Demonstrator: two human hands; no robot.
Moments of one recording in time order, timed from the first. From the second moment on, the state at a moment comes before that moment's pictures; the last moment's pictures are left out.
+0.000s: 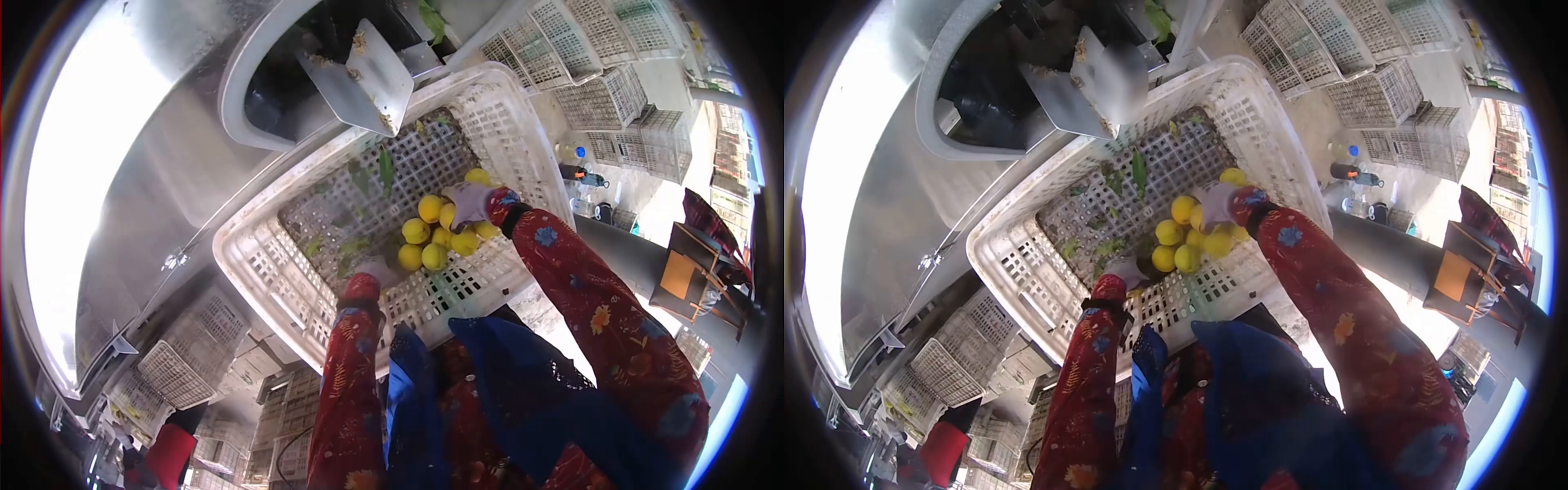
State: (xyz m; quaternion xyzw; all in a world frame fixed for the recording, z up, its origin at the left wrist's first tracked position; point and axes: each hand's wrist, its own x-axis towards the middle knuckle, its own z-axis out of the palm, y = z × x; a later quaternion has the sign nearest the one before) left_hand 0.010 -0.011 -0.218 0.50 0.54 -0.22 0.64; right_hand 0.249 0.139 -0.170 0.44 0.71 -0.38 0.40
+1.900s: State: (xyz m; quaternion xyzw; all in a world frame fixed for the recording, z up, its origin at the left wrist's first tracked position) left_hand -0.009 0.086 0.037 0.30 0.46 0.54 0.64; right_hand 0.132 0.141 0.070 0.41 0.78 -0.26 -0.39
